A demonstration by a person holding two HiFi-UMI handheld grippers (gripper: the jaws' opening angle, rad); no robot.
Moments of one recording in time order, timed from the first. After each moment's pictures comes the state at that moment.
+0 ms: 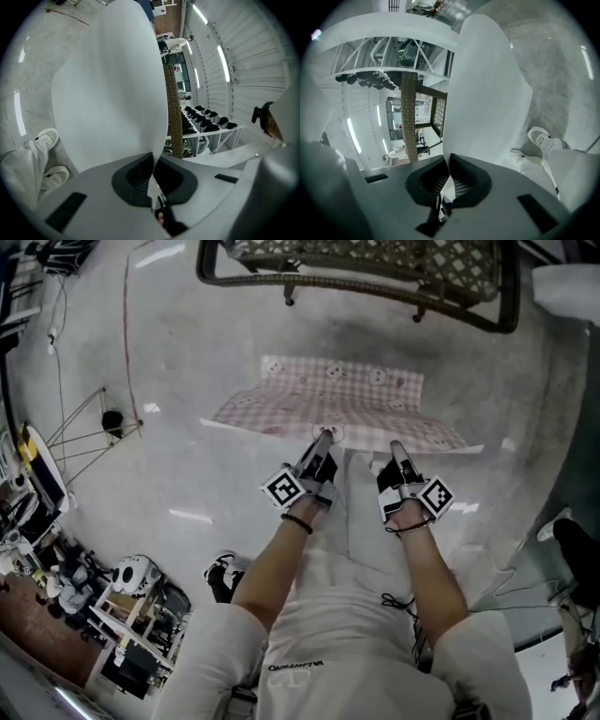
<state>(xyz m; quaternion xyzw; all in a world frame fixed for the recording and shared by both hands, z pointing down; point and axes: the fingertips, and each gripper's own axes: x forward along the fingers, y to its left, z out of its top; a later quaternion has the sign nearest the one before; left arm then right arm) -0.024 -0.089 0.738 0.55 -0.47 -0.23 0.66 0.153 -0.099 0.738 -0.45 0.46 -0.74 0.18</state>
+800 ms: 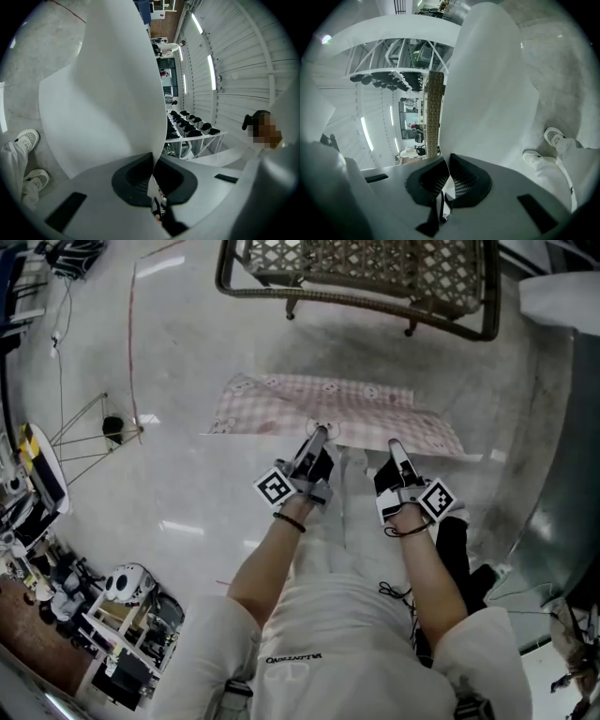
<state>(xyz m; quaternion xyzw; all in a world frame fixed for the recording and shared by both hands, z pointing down) -0.030 -0.121 0.672 0.60 -0.42 -0.30 0.61 0.146 -0.122 0.675 -0.43 0.51 -0.71 0.22</state>
